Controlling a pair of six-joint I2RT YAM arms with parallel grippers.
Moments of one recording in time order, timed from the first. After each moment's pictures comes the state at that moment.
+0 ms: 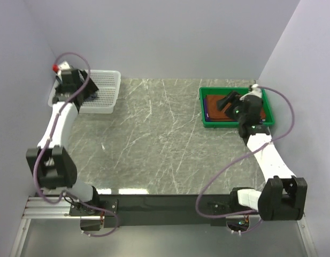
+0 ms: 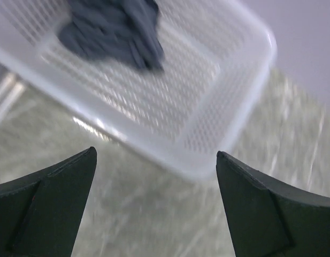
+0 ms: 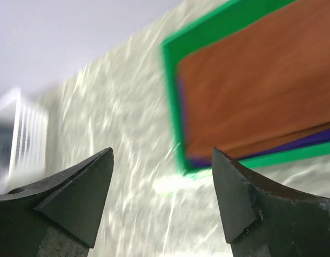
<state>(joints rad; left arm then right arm) 0.05 1.48 1.33 -0.43 -0.20 -0.47 -0.04 1.21 0.88 -0.03 -0.10 0.59</state>
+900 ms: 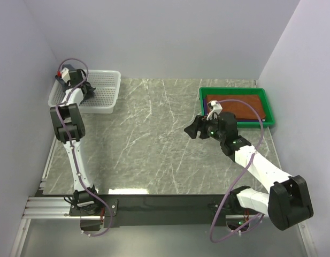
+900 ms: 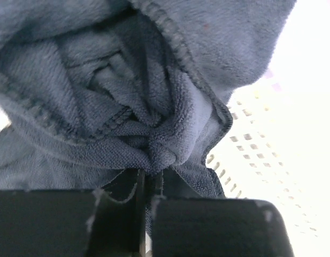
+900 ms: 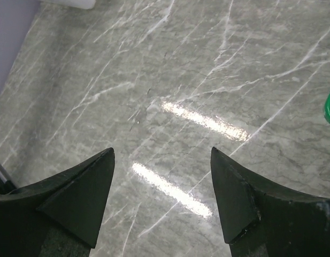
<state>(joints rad) 0.21 2.45 2.02 -0.21 -0.27 -0.64 0.34 1.14 0.63 0.10 -0.33 0.38</state>
